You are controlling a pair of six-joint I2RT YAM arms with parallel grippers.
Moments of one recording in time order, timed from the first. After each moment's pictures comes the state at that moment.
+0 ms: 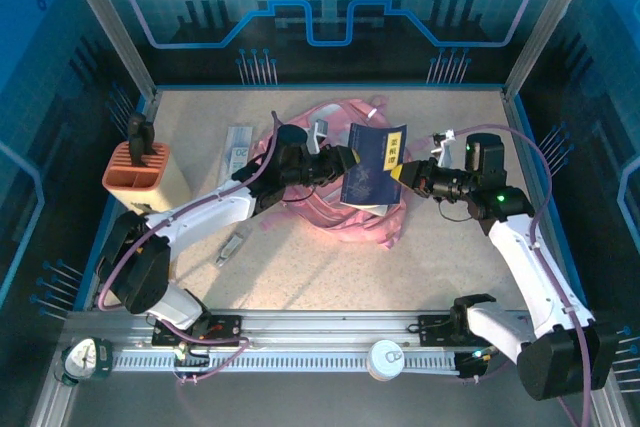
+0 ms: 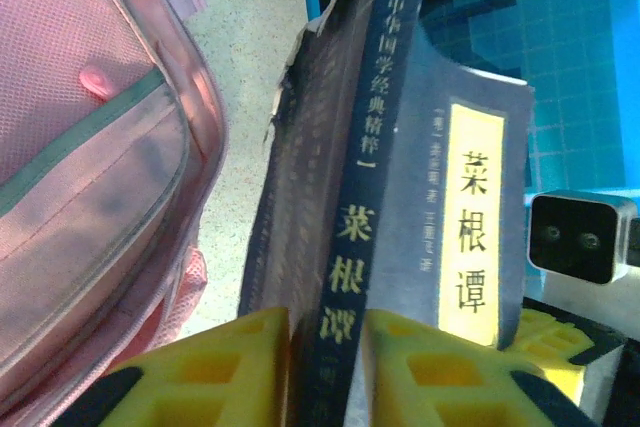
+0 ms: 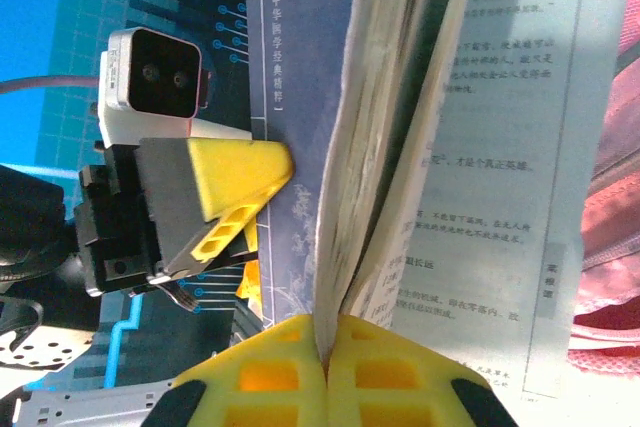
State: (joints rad) left arm -0.64 1.52 1.08 0.10 0.39 -1.13; right arm 0.12 1.01 0.90 -0.48 -0.81 0.72
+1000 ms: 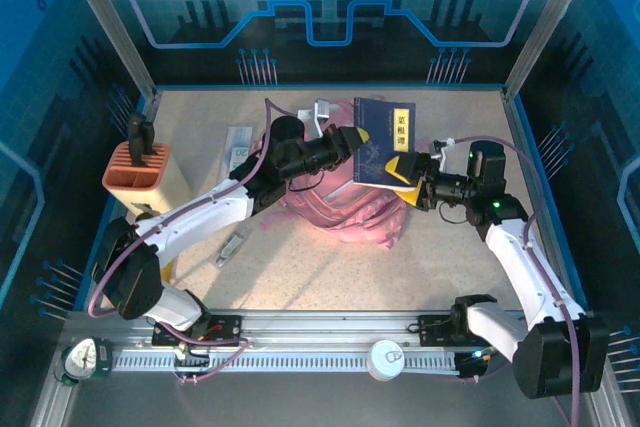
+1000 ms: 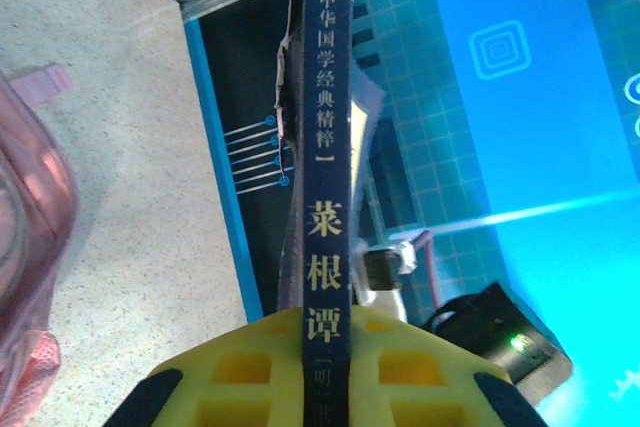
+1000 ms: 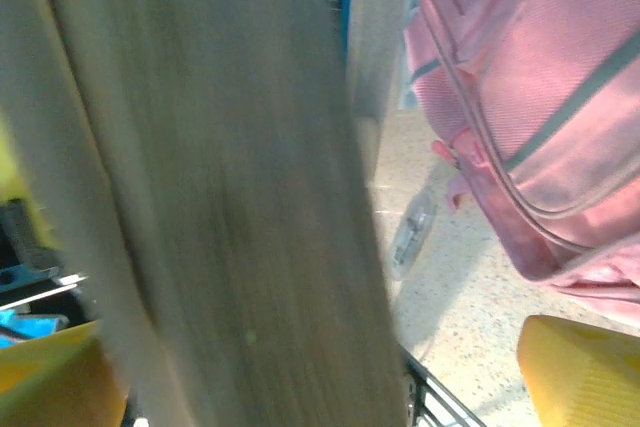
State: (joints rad) left arm -0.69 1.49 1.16 0.21 0.29 -1.18; right arm 0.06 1.01 0.77 -0.23 -1.02 0.97
